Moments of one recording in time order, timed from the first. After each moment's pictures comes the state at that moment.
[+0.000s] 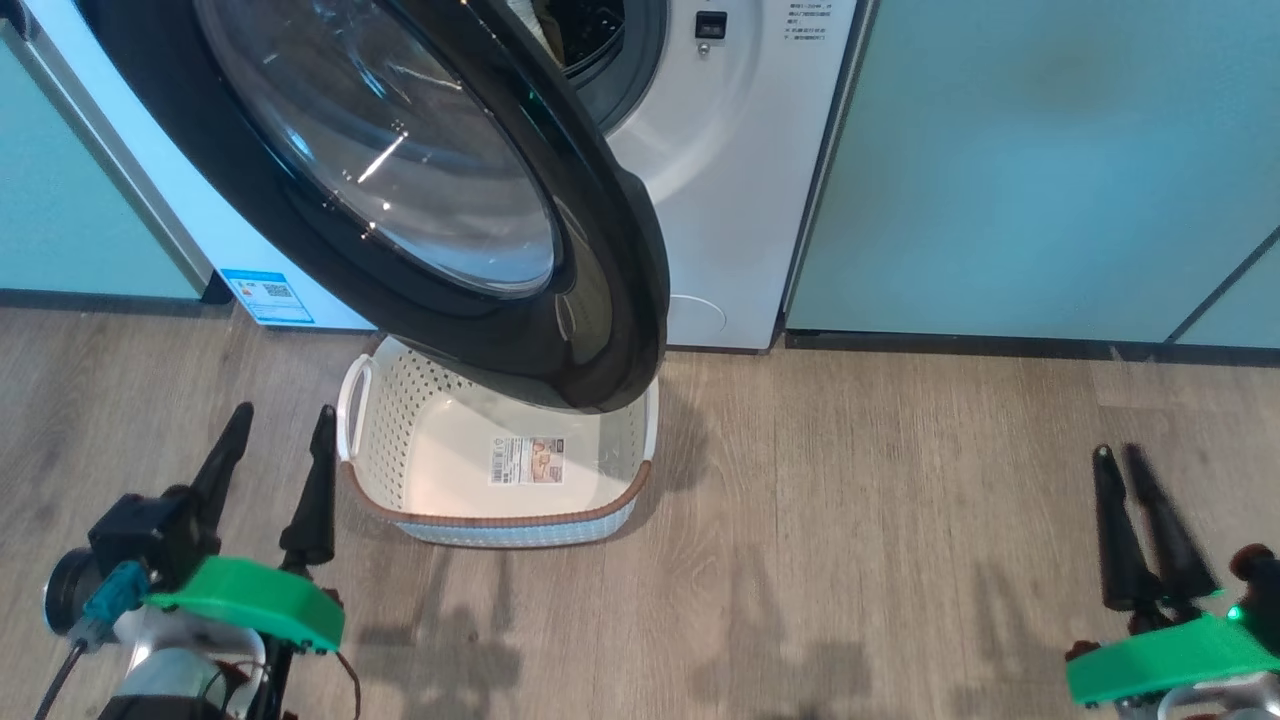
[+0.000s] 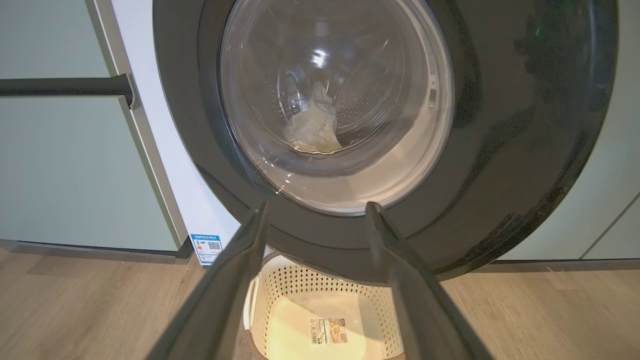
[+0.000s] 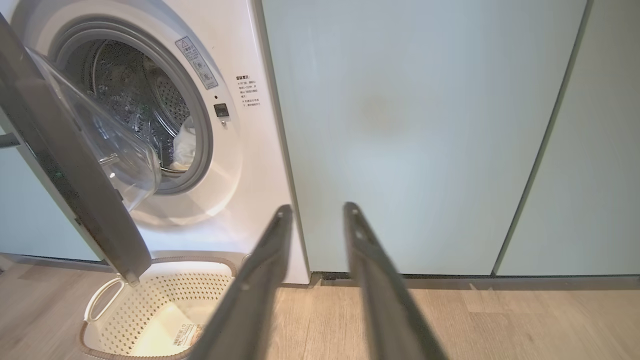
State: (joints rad) left arm 0.00 0.34 -0.07 0.01 -0.40 0.08 -0.24; right arm 0.01 -0.06 0.00 0.08 0.17 0.13 -0.25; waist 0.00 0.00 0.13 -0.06
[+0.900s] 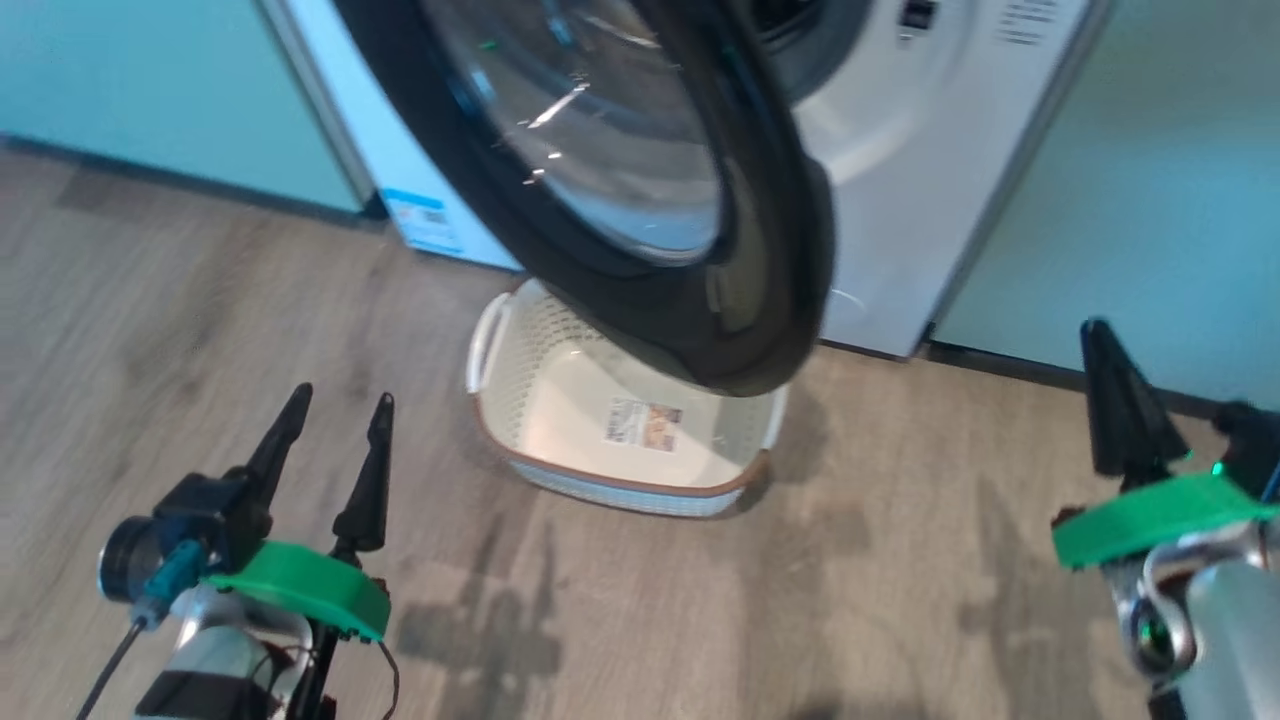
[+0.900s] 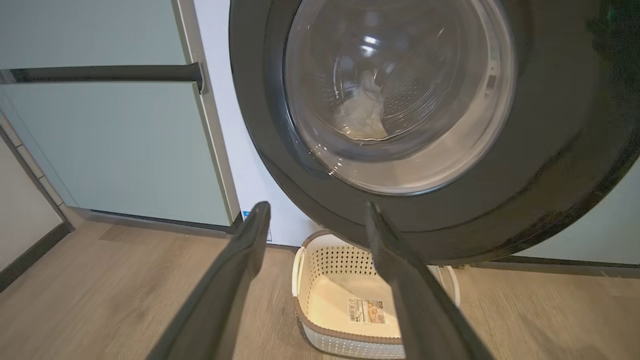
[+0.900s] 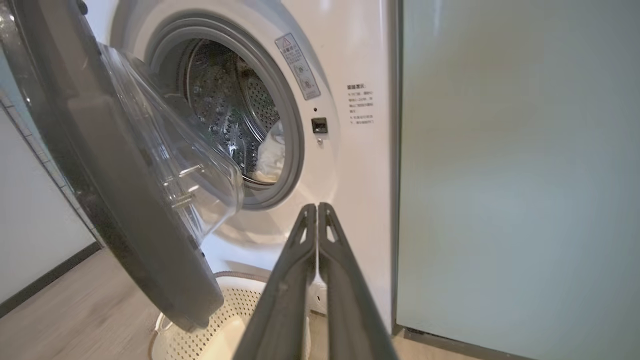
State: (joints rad) left arm -0.06 0.33 -0.15 0.02 -0.36 0.07 -0.24; right arm -0.26 -0.10 0.10 0.29 0.25 0.13 -0.25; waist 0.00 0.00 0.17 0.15
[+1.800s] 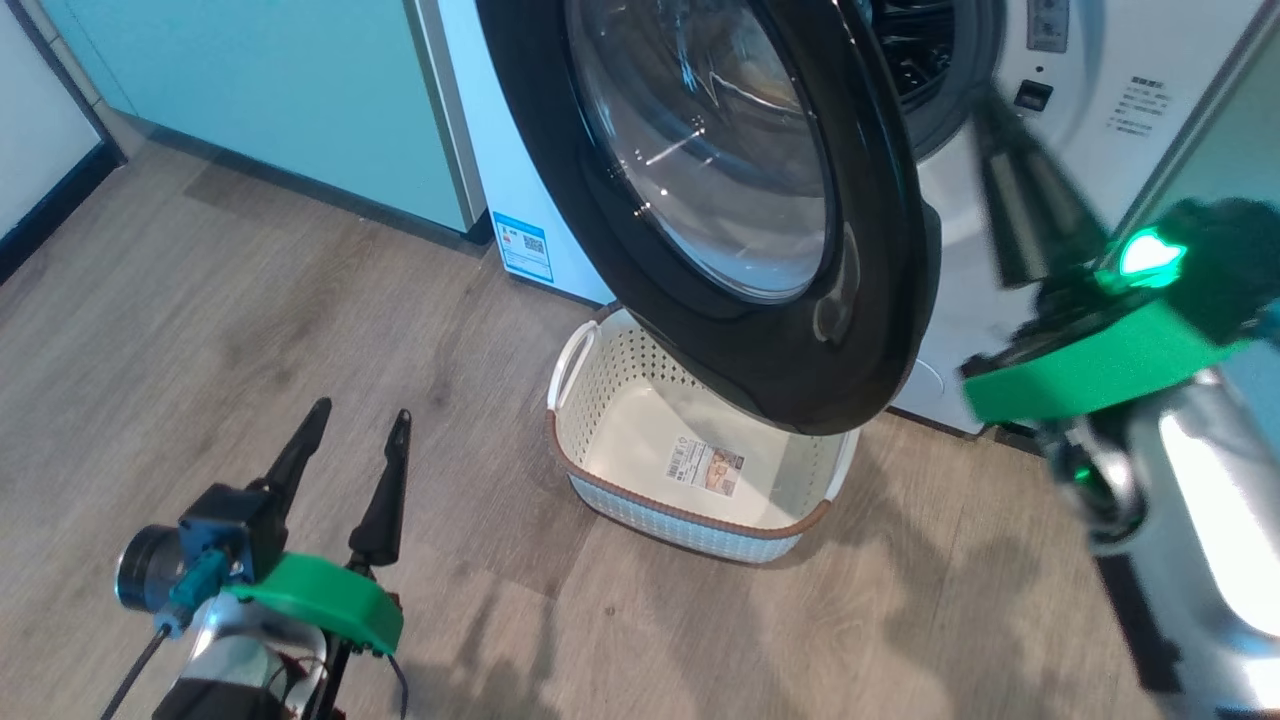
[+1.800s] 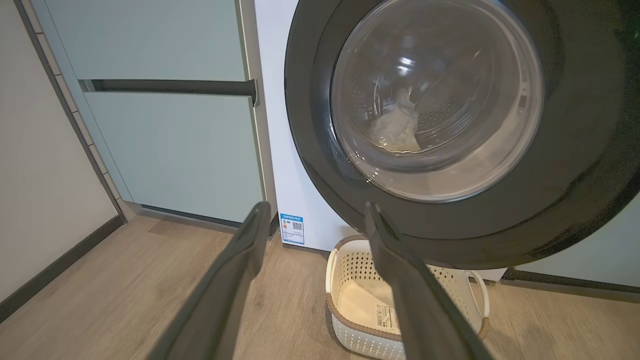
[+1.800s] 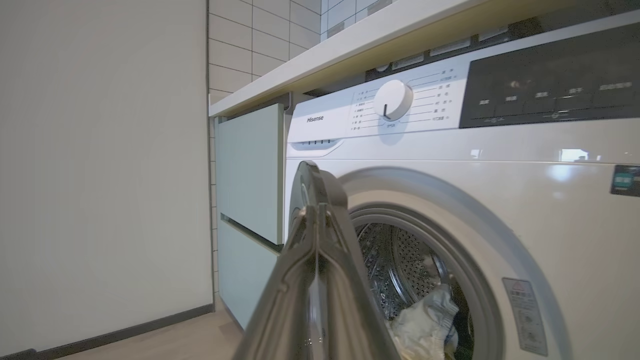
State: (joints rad) left arm -0.06 0.32 -0.18 0.05 -0.34 0.07 -0.25; right arm -0.56 -0.11 0.35 0.11 0.31 0.13 -0.22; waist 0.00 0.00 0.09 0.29
